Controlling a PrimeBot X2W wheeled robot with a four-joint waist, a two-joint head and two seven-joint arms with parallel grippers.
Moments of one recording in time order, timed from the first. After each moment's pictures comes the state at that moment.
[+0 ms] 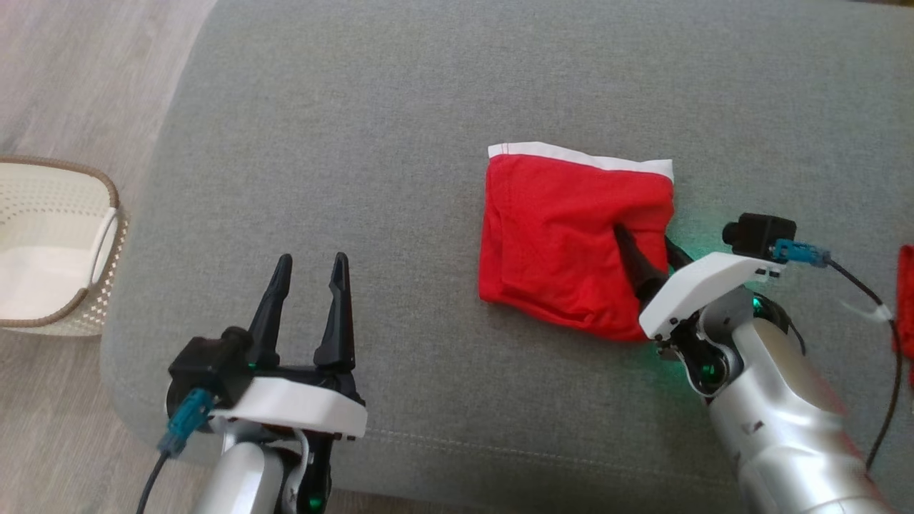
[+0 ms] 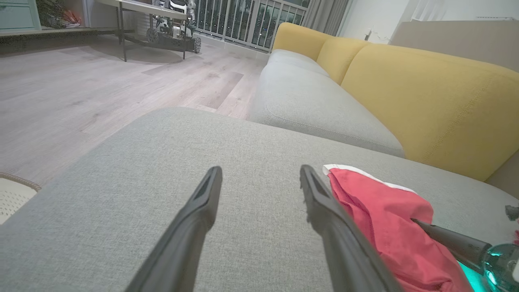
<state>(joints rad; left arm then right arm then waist) -0.07 0.05 -0.31 0.06 -0.34 0.08 -0.25 -0.56 -0.06 0.17 0.85 0.65 0.13 -0.03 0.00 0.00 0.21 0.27</state>
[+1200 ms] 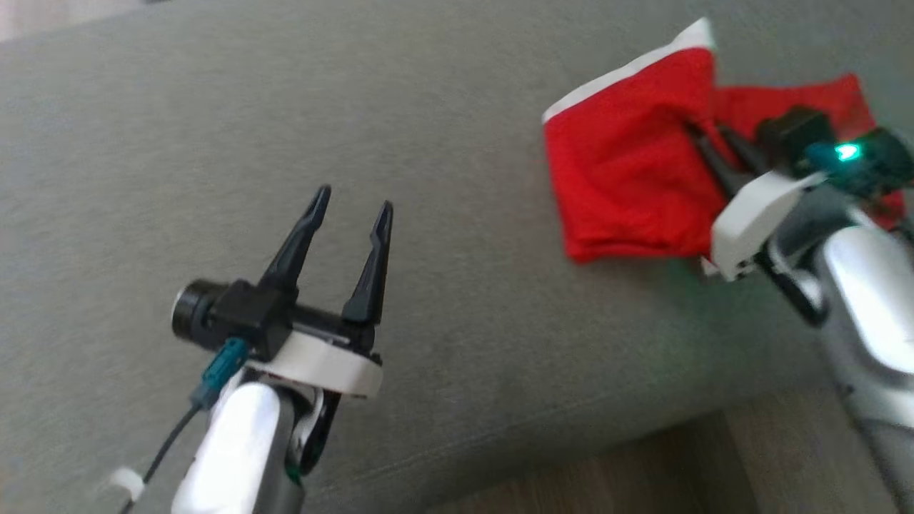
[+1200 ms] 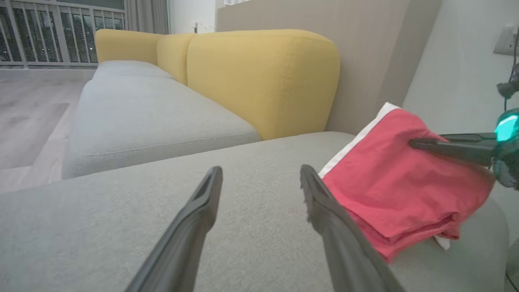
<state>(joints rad) -0.20 0.05 -0.32 0.08 -0.13 -0.06 -0.25 -0.61 -0.35 0.33 0.42 0.20 0.13 0.05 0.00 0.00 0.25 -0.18</state>
